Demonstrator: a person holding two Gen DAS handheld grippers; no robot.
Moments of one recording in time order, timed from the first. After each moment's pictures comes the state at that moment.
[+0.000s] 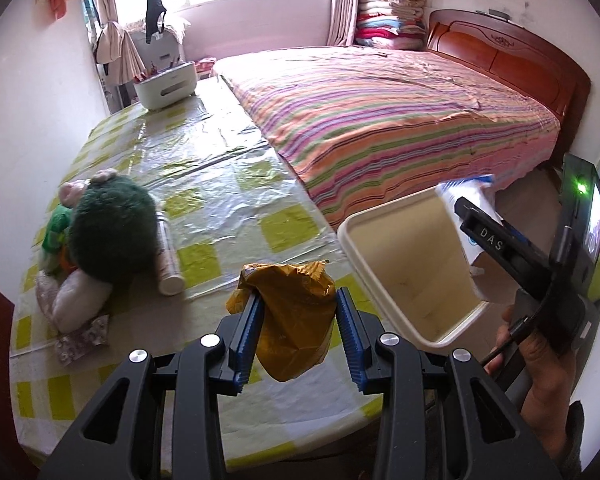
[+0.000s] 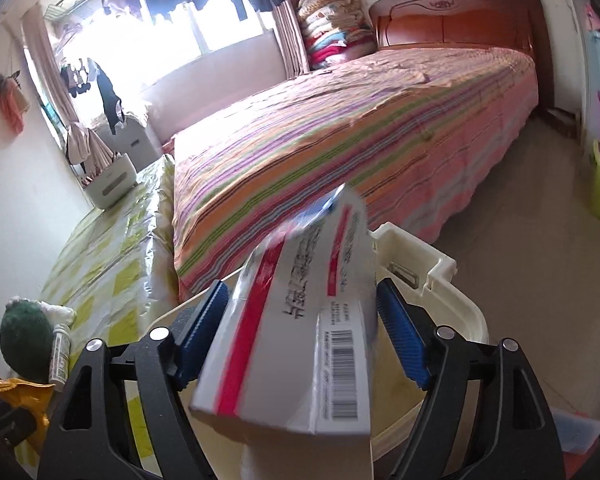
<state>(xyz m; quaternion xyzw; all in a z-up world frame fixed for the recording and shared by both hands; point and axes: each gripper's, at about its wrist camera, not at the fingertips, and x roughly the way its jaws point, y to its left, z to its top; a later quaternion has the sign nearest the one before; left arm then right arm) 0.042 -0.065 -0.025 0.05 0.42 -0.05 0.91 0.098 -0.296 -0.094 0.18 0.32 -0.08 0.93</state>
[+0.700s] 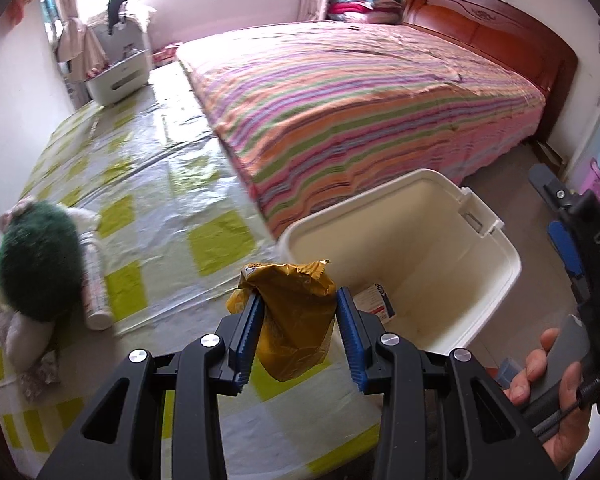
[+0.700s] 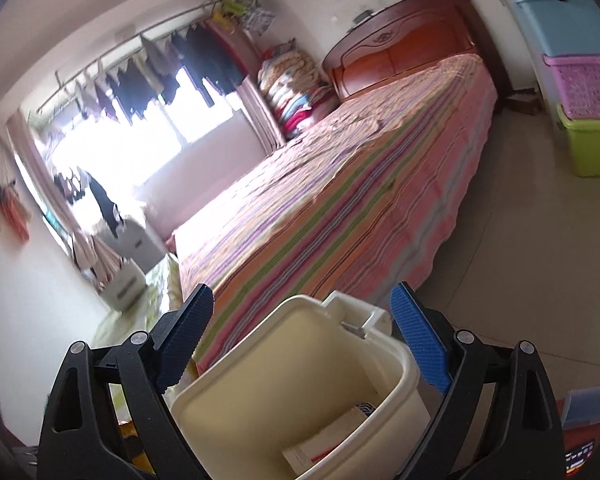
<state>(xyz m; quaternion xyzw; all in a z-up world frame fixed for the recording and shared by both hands) 0.089 -0.117 -0.048 0.07 0.45 -0.10 0.88 0.040 -0.355 -0.070 0.30 0.17 -0.12 0.93</state>
